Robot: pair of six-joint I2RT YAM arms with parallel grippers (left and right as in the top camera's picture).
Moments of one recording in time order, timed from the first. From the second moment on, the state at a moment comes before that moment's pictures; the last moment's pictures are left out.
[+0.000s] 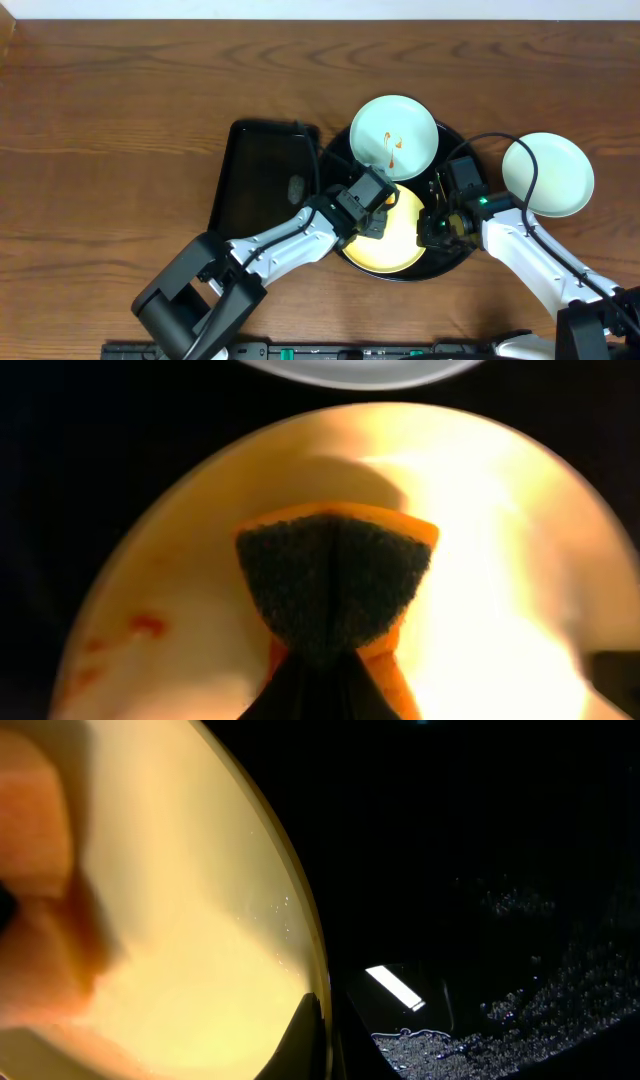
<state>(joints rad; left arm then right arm) -0.83 1.77 0.96 -0.25 -0.02 -0.60 0.30 1.47 0.72 -0.66 -0.18 0.43</state>
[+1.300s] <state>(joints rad) -0.41 1.46 0.96 -0.55 -0.10 -0.51 0.31 1.33 0.79 -0.62 0.03 0.34</state>
